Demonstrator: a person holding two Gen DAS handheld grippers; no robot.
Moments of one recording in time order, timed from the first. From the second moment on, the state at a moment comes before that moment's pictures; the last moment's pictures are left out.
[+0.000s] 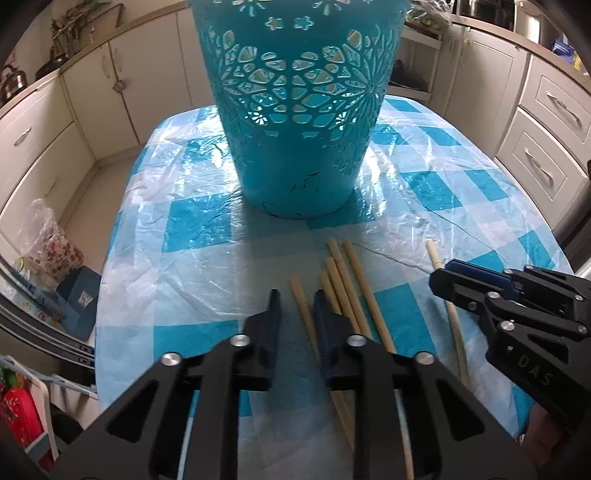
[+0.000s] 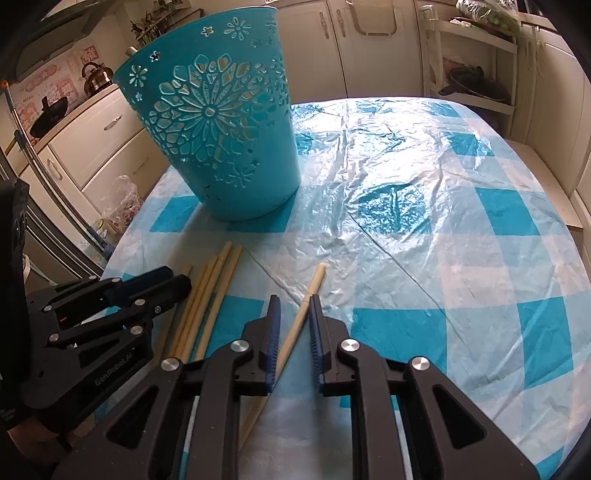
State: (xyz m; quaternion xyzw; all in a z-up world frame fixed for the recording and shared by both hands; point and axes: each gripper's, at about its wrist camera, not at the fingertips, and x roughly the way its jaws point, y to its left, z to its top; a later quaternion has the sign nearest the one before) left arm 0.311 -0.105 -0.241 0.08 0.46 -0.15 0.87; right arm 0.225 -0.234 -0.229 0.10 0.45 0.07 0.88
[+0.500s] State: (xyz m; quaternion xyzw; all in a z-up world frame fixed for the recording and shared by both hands) left arm 0.326 -0.058 -0.207 -0.05 0.47 -0.21 0.85; right arm 0.231 -0.232 -0.229 0.10 0.45 0.08 0.88
